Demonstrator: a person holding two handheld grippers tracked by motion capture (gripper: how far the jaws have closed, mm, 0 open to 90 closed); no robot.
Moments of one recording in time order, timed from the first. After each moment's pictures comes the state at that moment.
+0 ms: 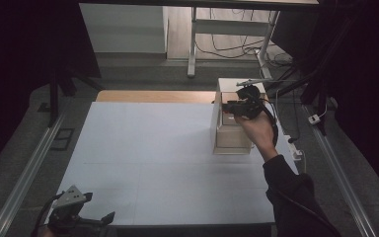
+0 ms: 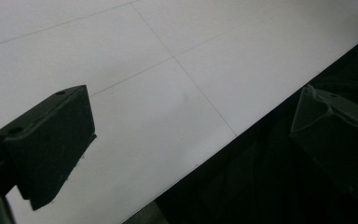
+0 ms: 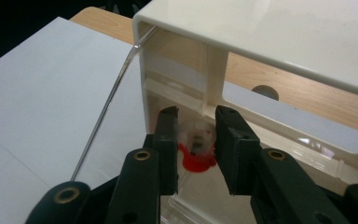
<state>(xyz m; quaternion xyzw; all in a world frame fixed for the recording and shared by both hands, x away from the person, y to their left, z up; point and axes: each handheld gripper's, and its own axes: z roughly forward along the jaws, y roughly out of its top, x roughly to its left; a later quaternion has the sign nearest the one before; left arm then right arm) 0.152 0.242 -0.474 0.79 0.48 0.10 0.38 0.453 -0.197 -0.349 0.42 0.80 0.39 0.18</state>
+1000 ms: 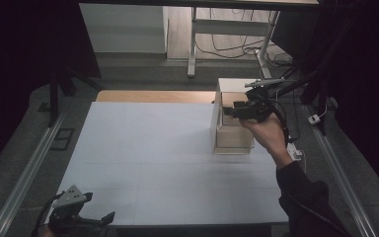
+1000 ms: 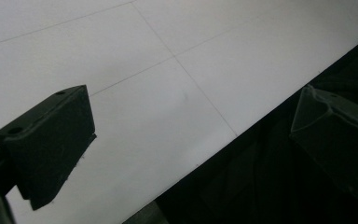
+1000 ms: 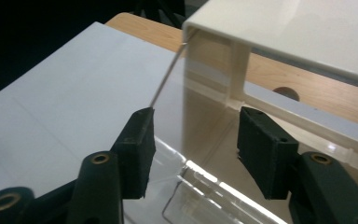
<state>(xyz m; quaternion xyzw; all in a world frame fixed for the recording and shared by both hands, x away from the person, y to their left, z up) 0.153 0.242 -0.474 0.79 0.48 0.10 0.38 0.430 -0.212 -0.331 0.39 0.81 0.42 0.14</state>
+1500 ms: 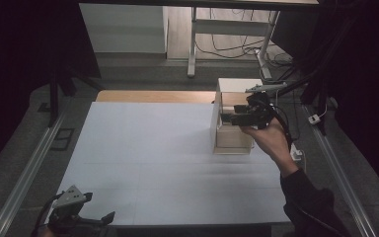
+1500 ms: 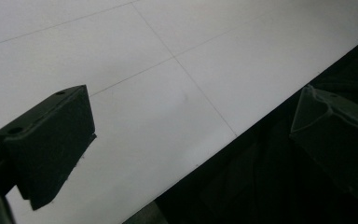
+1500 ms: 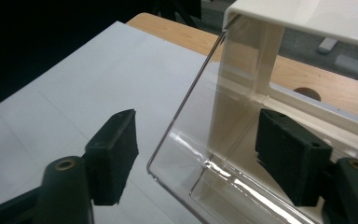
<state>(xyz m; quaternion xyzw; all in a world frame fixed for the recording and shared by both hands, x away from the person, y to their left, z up) 0.153 0.242 -0.474 0.78 0.48 0.10 0.38 0.411 -0.212 -0.332 0.37 0.81 0.43 0.12</state>
